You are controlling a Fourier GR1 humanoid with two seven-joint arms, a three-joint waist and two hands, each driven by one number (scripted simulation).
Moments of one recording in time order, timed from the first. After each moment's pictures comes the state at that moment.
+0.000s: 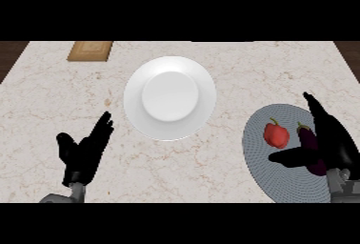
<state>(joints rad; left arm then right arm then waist) -0.02 0.25 -0.24 -1.45 0.28 0.20 0.15 -0.13 -0.51 0.25 -1.78 0.47 -0.11 0.85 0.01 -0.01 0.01</state>
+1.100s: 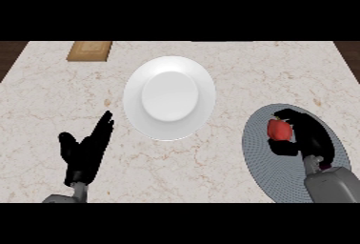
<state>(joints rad) -0.02 0.20 -0.19 -1.46 0.21 0.17 0.17 -0.20 -0.40 0.23 -1.50 0.61 0.00 0.73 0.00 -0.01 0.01</state>
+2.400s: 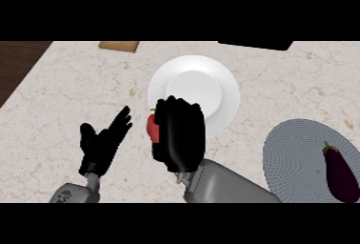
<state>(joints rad) -0.10 0.17 -0.24 -1.42 0.19 0.09 0.21 -0.71 -0.01 0.80 -1.45 1.06 -0.23 1.08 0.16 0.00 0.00</state>
